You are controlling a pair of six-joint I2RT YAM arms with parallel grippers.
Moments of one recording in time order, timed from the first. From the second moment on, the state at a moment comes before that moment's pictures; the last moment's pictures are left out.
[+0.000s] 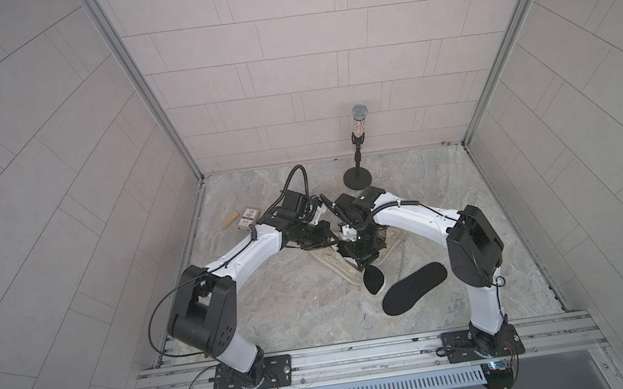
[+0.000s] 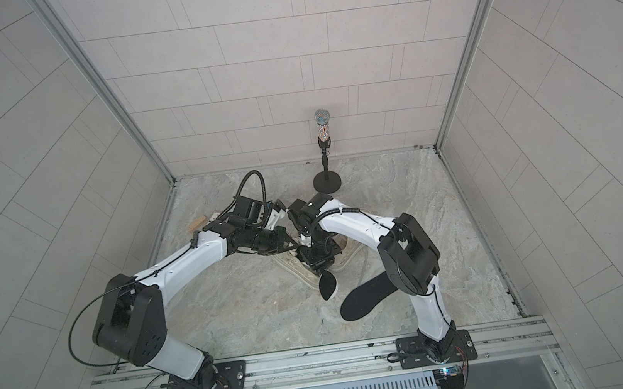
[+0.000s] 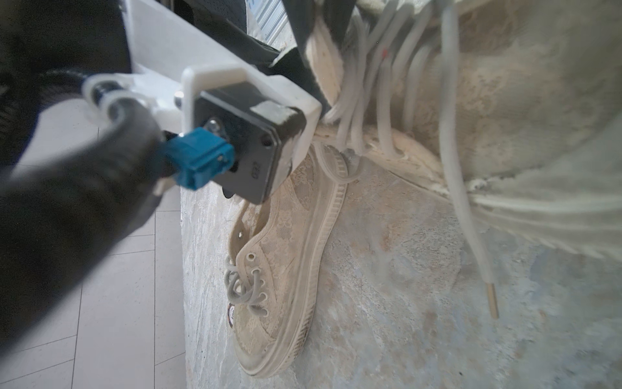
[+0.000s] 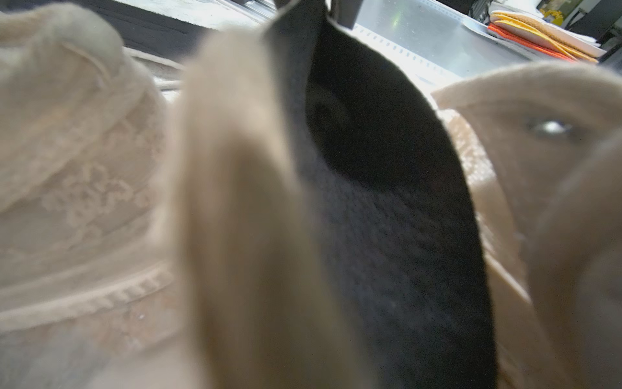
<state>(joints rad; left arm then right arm) -0.47 1.59 1.09 -0.51 0.64 -0.43 0.72 1.96 1.64 -1.30 -0.30 0.30</state>
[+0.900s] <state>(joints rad) -0.42 1.60 1.03 -0.46 0.62 -0.41 0.71 1.78 1.41 -0.85 -0.33 0.17</state>
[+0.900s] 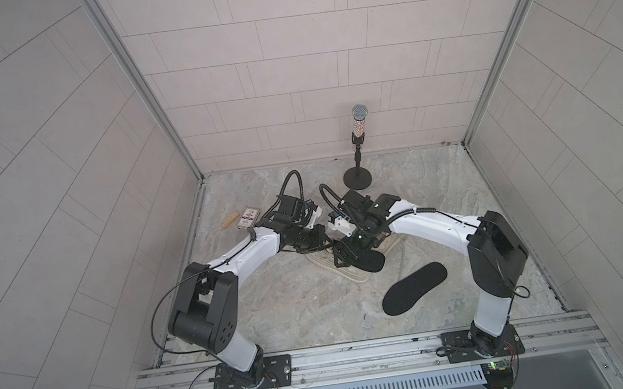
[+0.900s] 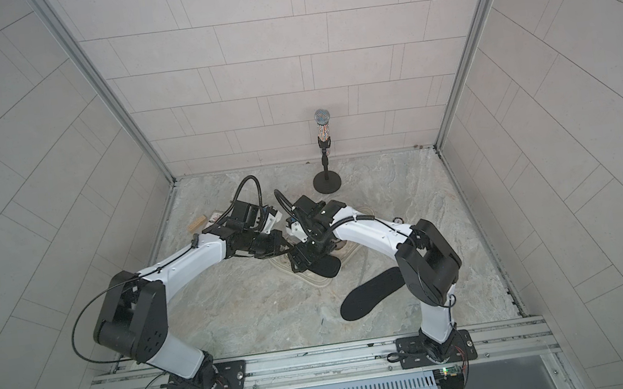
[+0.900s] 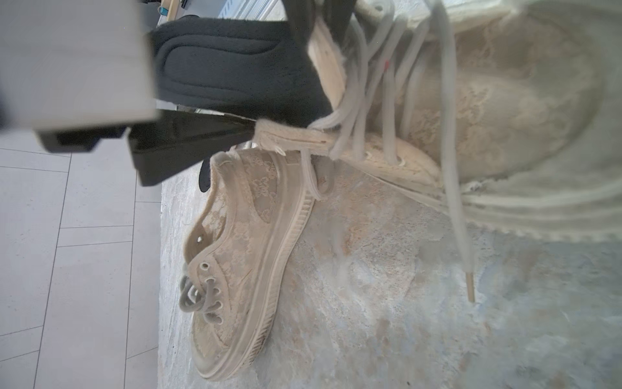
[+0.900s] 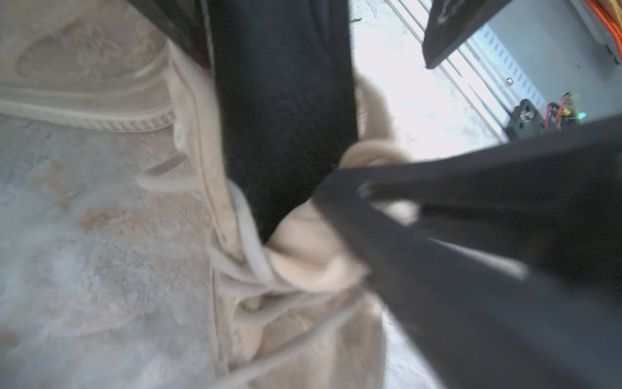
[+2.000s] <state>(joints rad) -0.43 1.62 1.03 -0.44 0.63 -0.39 0.57 1.72 1.24 -0.75 -0.56 0.55</state>
